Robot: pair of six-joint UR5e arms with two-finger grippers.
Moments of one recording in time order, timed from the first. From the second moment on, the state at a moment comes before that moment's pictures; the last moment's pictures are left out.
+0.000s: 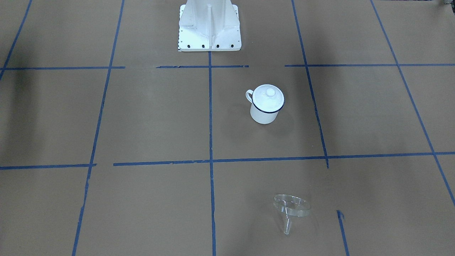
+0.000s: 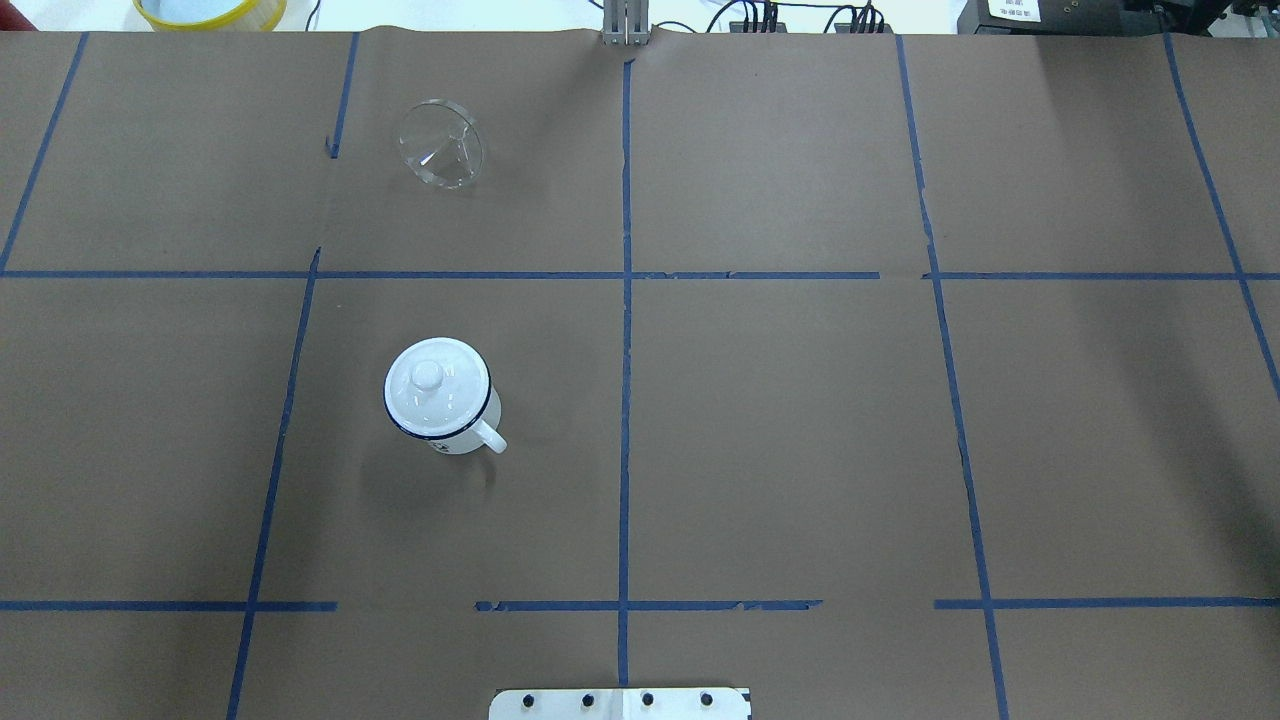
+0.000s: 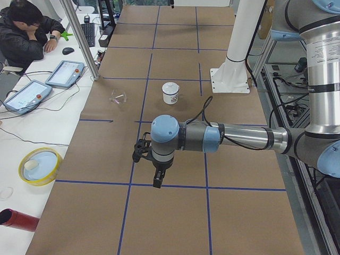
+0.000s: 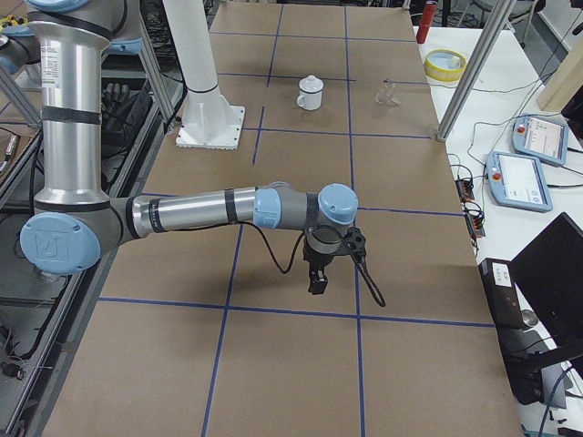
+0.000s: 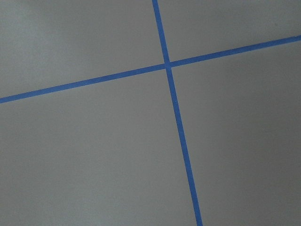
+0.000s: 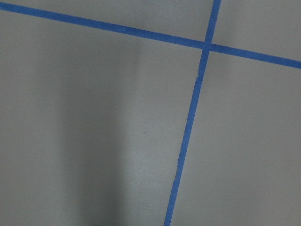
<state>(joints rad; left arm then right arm) -1.62 -1.39 -1.84 -1.54 -2.32 0.19 1.45 -1.63 1.79 -1.79 2.31 -0.13</state>
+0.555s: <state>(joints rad) -1.62 -1.40 -1.85 -1.55 -2.31 0.19 1.45 -1.63 1.79 -1.79 2.31 -0.13</state>
